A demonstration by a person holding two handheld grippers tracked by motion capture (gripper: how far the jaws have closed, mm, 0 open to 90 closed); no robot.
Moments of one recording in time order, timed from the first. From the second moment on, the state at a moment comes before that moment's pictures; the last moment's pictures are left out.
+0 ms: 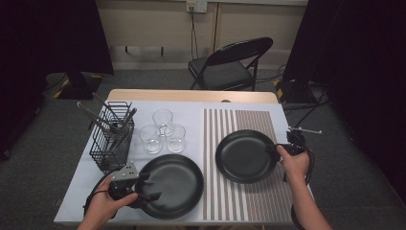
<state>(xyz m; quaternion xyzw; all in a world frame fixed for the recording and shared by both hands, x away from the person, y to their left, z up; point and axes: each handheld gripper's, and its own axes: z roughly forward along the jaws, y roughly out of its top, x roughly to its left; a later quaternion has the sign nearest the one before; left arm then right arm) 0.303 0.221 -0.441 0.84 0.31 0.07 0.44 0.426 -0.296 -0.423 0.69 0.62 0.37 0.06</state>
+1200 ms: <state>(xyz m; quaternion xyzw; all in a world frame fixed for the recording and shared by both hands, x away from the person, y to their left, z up) 0.303 0.222 -0.442 0.84 0.31 0.07 0.44 0.425 -0.298 -0.430 0.69 0.62 0.36 0.06</state>
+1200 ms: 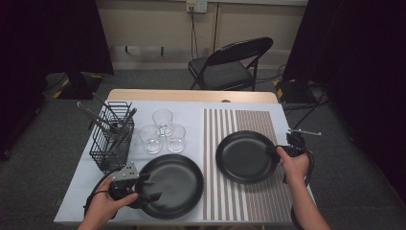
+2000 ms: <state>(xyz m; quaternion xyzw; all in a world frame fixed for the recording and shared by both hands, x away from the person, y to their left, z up) 0.303 0.222 -0.442 0.84 0.31 0.07 0.44 0.424 -0.300 -0.435 0.70 0.62 0.35 0.07</state>
